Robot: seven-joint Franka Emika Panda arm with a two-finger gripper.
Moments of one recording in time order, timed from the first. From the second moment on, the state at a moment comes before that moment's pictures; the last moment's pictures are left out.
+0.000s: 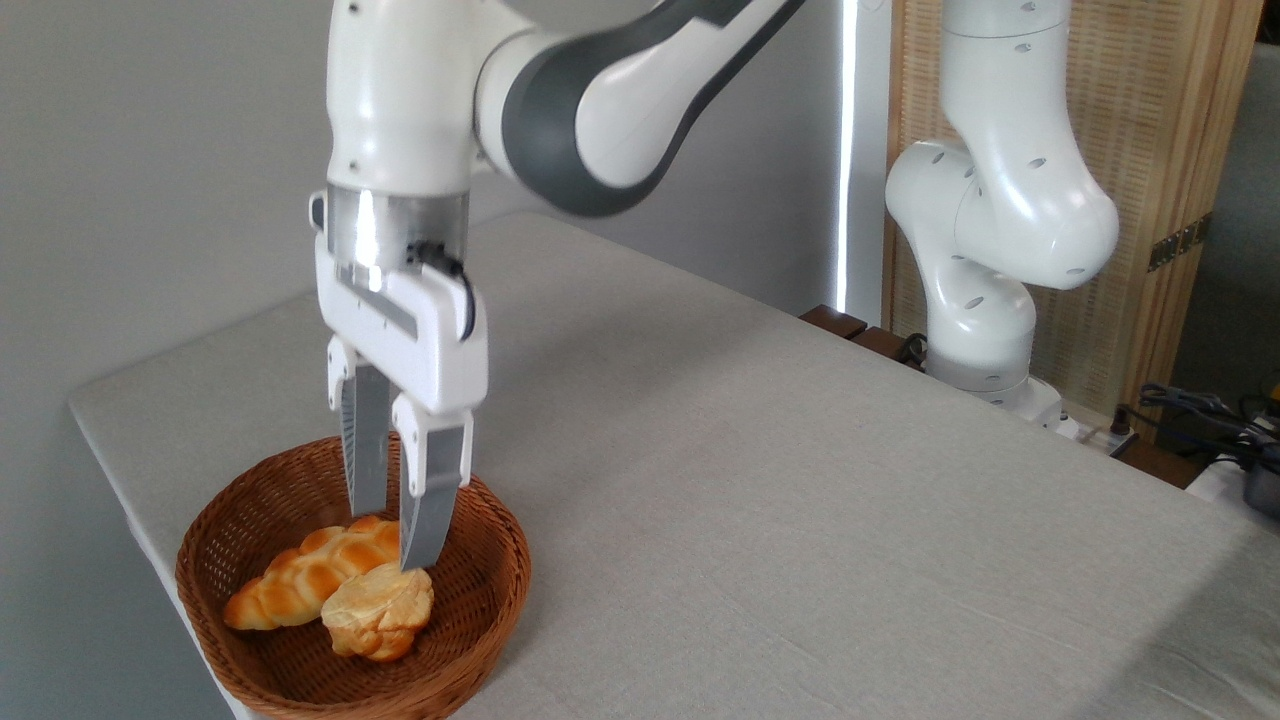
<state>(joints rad) -0.14 0.09 0.04 -1.88 0.10 2.30 0.68</state>
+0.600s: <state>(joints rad) -0.18 0.21 0.03 -1.88 0.18 2.38 0.68</state>
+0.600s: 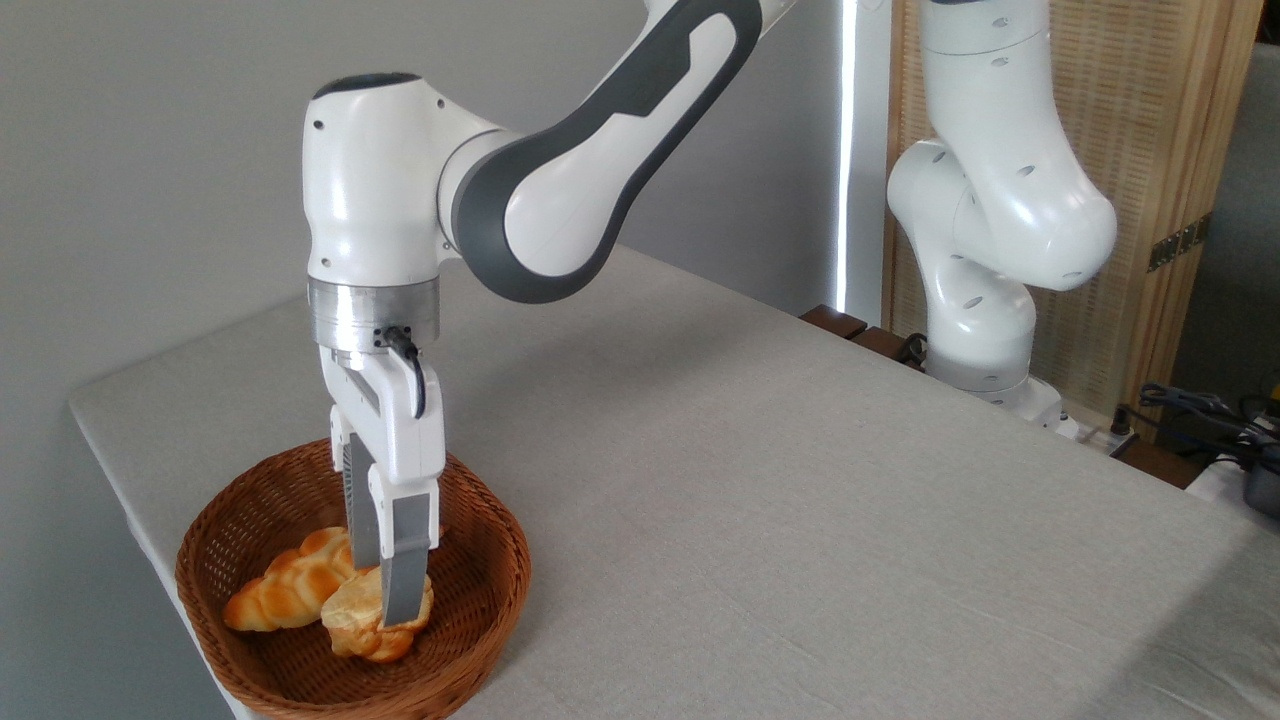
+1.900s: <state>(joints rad) -0.18 0.17 0.04 -1.86 0.28 2.38 0.55</state>
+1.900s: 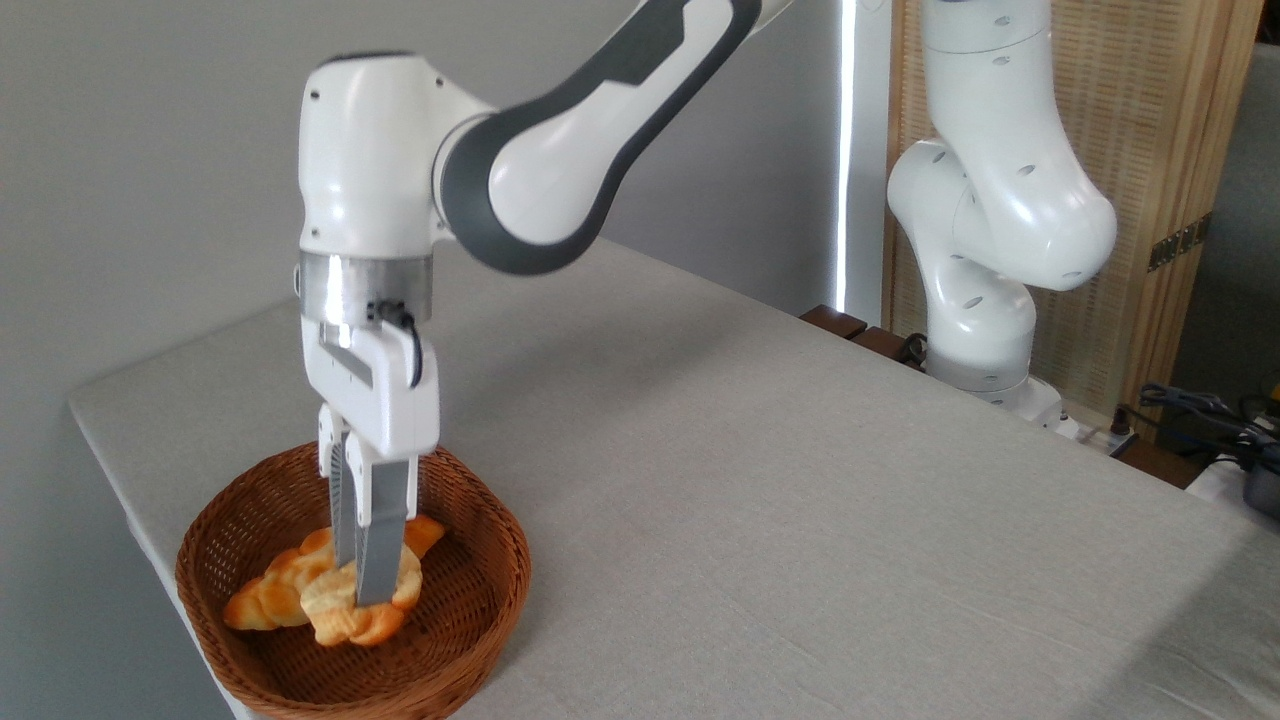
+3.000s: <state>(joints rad) -0.23 -0.14 0.03 -2.19 0.02 1.98 0.53</state>
